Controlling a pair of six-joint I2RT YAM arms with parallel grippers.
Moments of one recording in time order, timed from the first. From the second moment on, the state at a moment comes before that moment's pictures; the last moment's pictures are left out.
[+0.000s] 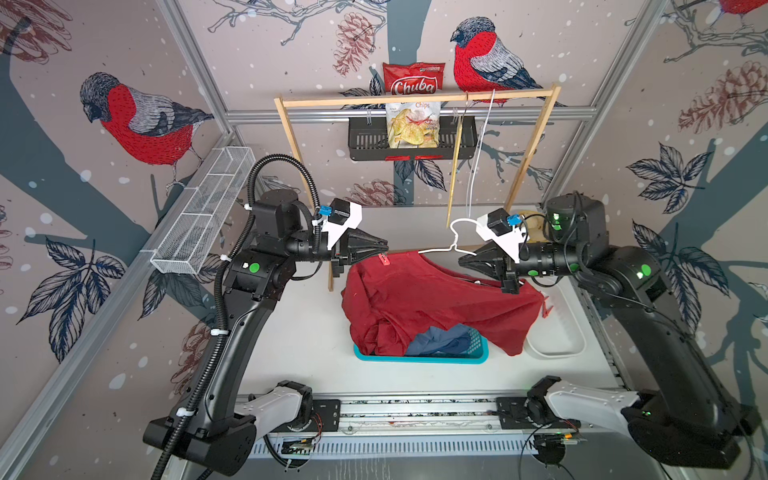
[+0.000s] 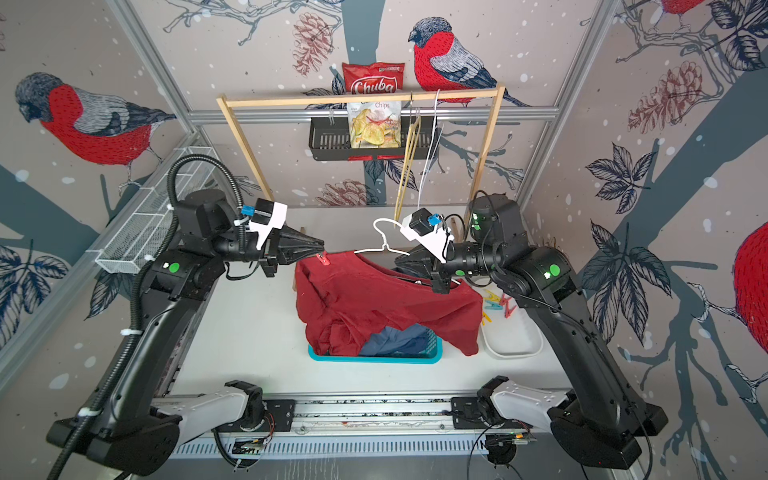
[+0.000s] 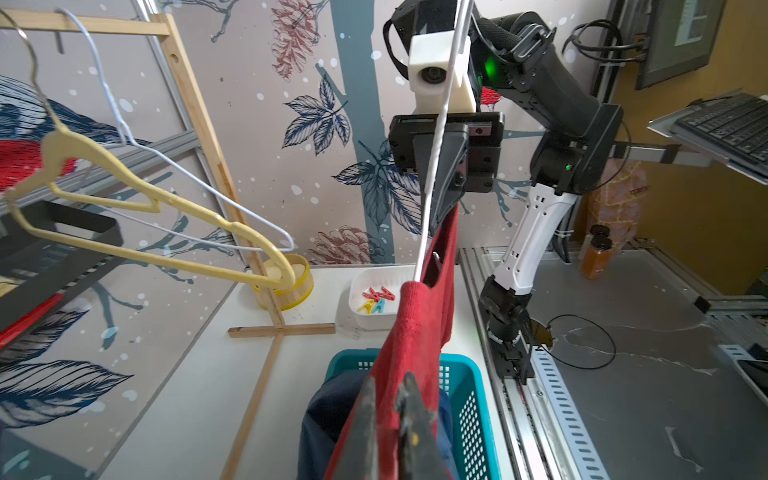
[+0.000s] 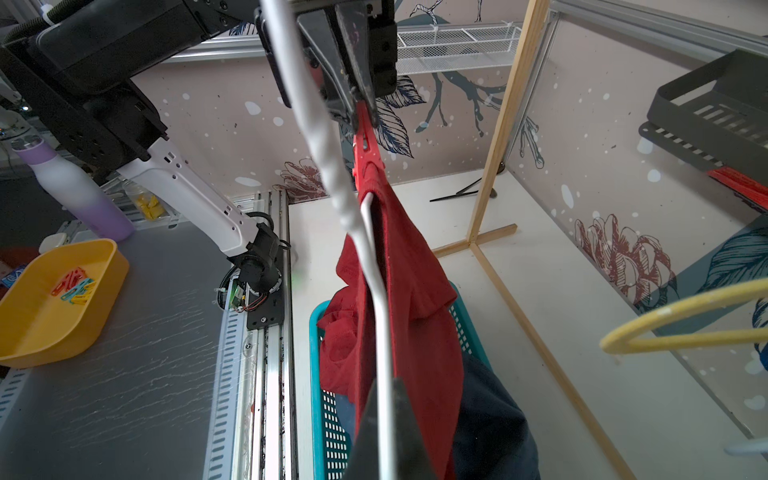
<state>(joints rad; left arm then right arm) -0.27 1.15 1.51 -0.62 1.19 0.38 0.60 1.17 1.71 -1.05 -0.71 -0.39</state>
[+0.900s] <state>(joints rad) -0.26 1.07 1.28 -0.41 0.61 0.13 0.63 1.48 1.35 -0.61 -0.86 0.02</state>
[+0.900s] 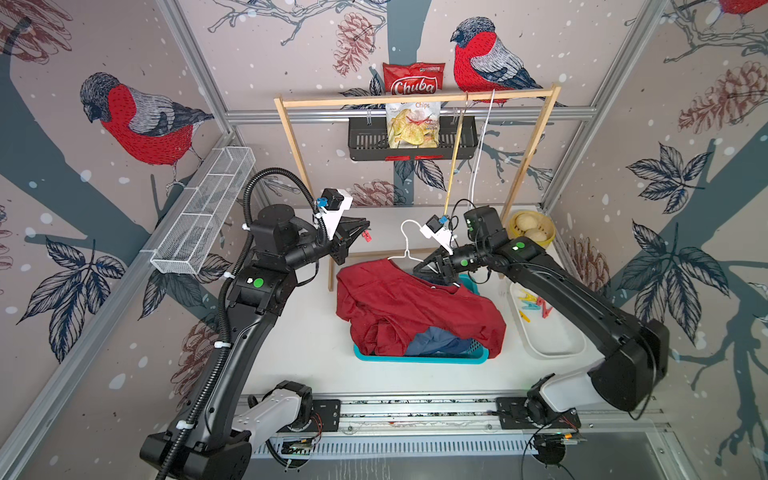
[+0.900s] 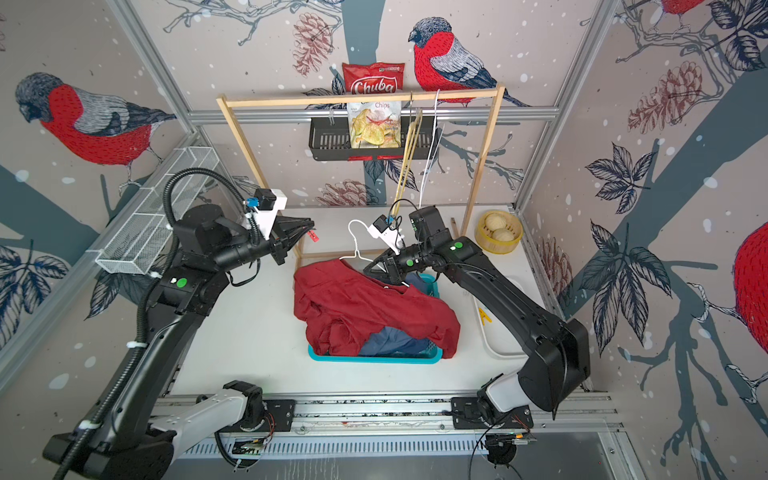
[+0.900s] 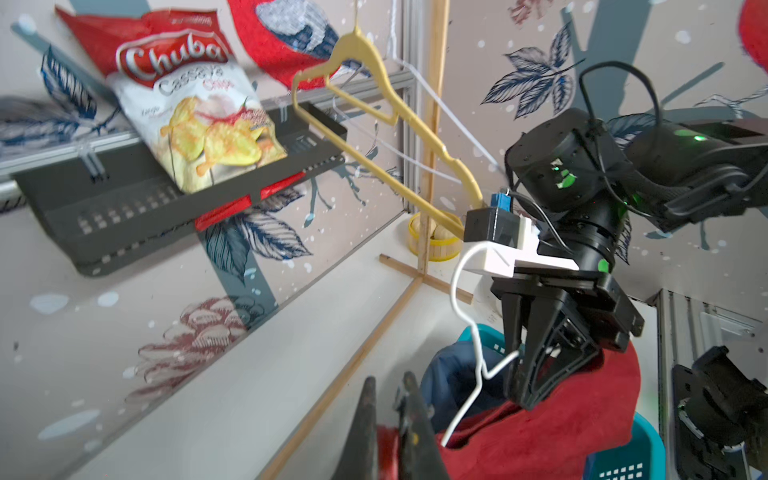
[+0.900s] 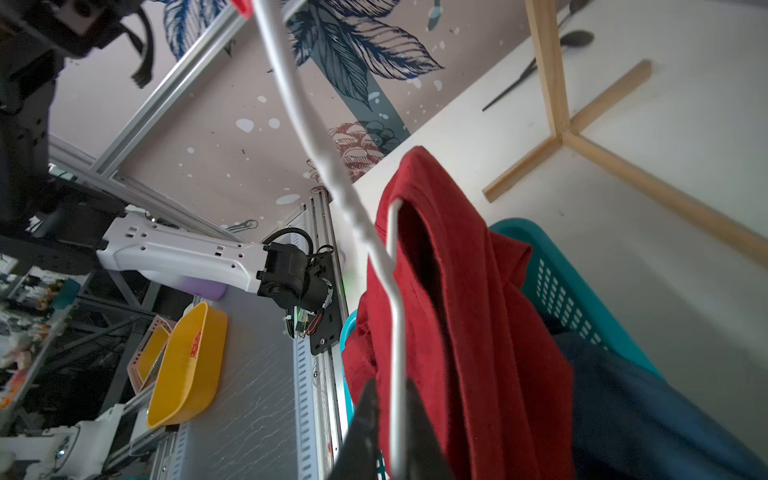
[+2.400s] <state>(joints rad) -0.37 1.03 1.07 -0.24 0.57 -0.60 1.03 1.53 1.51 -0.42 -0.04 0.11</state>
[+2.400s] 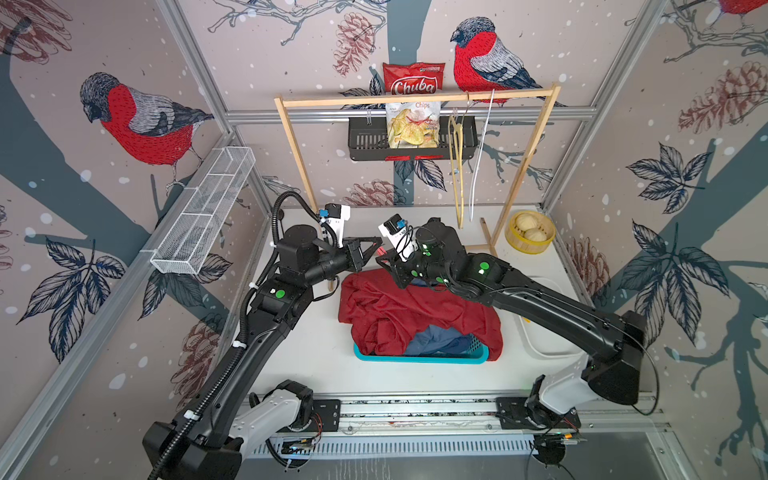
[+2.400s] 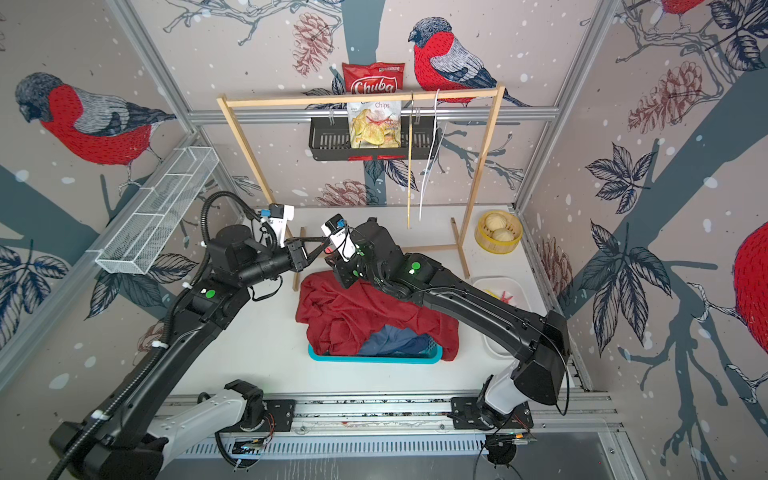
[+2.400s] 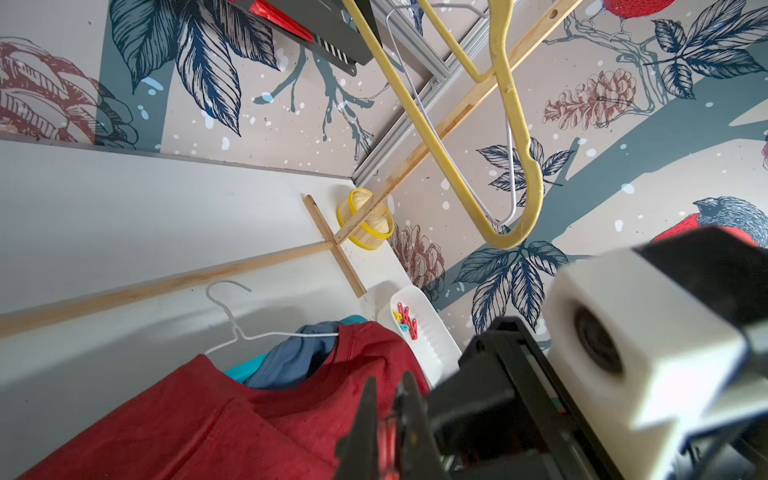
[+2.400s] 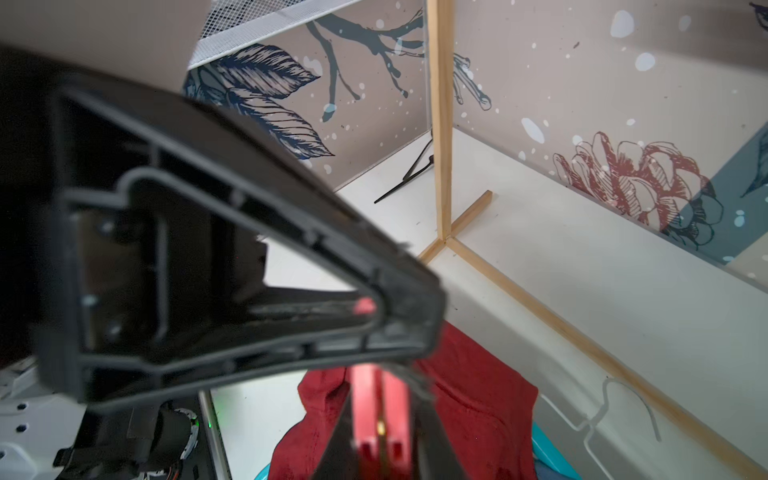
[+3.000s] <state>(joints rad) -0.36 1.10 1.16 -0.33 0.41 -0.33 0.91 1.17 1.11 -0.49 0.11 0.27</state>
